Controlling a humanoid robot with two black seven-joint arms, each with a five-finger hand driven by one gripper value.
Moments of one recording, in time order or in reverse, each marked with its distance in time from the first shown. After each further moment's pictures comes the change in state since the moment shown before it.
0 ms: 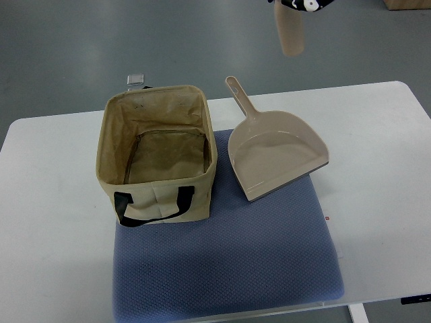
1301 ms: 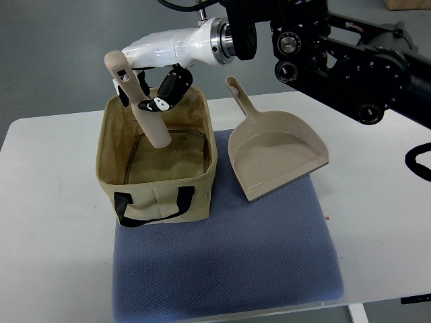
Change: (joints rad) left arm 0.000 0.000 0.000 0.000 0.000 0.000 0.000; right arm -0.132 0.533 -0.004 -0.150 -0.001 -0.063 -0.015
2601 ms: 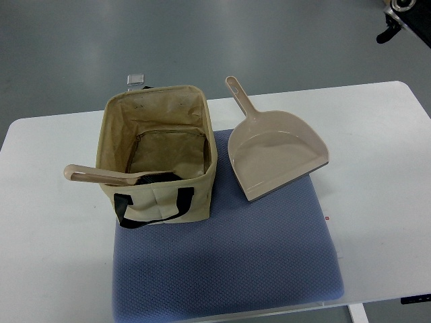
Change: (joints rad) left arm 0.000 0.000 0.000 0.000 0.000 0.000 0.000; right arm -0.176 -0.278 0.249 -0.147 0.438 -0.481 -0.121
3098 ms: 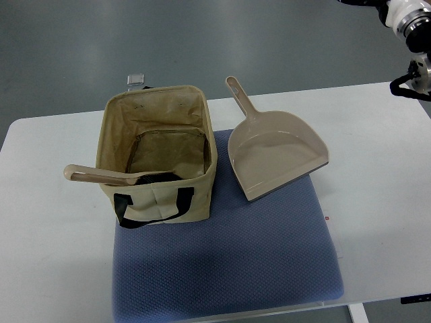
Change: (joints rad) left arm 0.000 0.000 0.000 0.000 0.000 0.000 0.000; right arm -0.276 -0.078 0.051 -0.001 0.517 -0.298 0.028
